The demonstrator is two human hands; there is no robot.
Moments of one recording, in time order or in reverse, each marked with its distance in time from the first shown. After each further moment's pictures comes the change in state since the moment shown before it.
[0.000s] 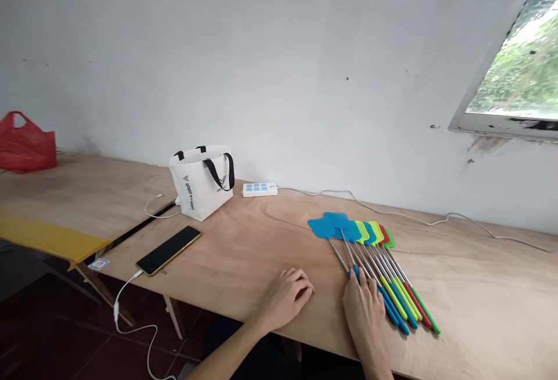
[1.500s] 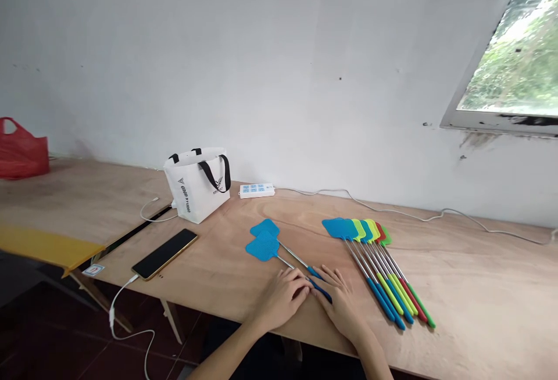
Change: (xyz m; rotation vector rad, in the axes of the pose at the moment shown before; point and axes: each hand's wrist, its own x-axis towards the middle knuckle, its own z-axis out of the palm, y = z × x) left_hand -0.001 0.001 -0.002 0.004 0.015 0.007; right_hand 0.013 -0.019 -0.022 0.667 -0.466 -0.326
